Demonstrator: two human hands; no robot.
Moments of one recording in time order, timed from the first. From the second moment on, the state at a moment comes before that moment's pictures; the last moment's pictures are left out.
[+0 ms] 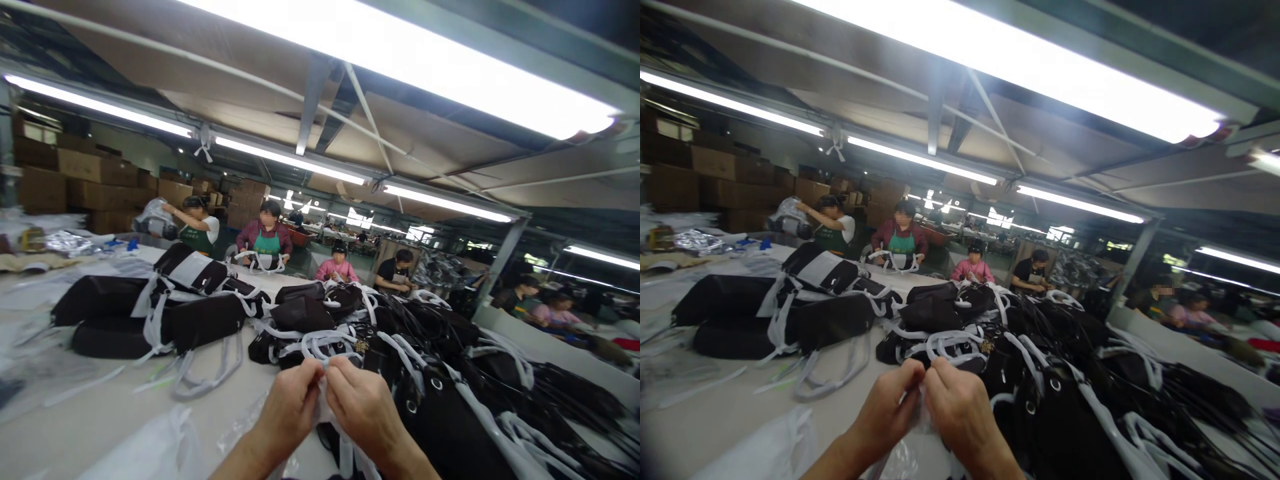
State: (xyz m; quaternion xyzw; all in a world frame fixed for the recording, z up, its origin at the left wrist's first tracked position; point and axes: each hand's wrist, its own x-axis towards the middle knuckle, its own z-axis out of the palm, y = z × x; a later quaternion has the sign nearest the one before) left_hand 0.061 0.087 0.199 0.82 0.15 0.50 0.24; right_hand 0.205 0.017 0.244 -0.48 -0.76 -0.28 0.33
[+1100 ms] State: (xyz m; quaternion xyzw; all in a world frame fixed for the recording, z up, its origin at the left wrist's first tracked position) left_hand -0.002 0.108 0.166 0.86 0.10 0.09 0.49; right_hand 0.276 -0.065 0.215 -0.63 -0.46 0.30 0.54
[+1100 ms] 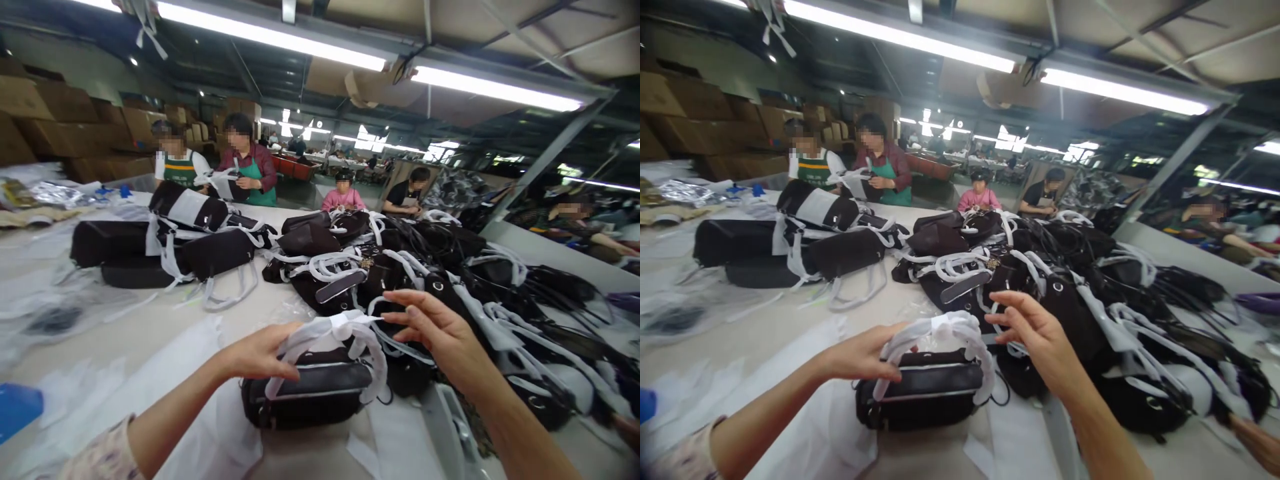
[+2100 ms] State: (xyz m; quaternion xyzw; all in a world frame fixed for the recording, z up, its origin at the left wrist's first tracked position) left_hand 0.095 0.205 0.121 0.78 0.34 0.33 0.41; right_hand 0.259 -0.012 0.115 -0.69 -0.52 0.30 0.40
